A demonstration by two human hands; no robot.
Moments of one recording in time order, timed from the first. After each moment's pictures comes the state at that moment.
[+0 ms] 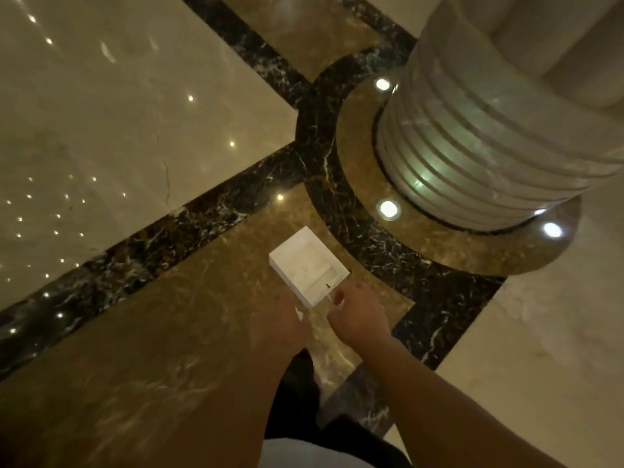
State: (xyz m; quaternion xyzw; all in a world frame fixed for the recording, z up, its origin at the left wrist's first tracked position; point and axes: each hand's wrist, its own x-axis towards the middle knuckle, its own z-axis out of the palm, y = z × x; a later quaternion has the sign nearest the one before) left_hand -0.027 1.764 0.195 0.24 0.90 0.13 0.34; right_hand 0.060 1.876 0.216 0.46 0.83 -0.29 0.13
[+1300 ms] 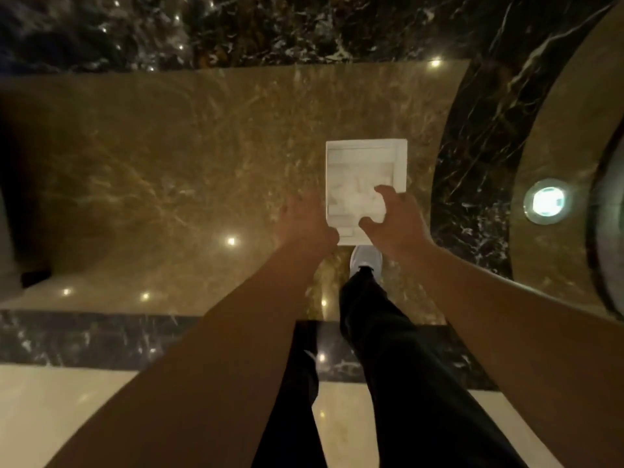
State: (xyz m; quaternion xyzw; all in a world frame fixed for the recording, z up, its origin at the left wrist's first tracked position) left_hand -0.092 1.937 -0.055 -0.15 0.89 0.18 0.38; right_hand -0.081 2.089 -0.082 0.18 0.88 -0.29 0.34
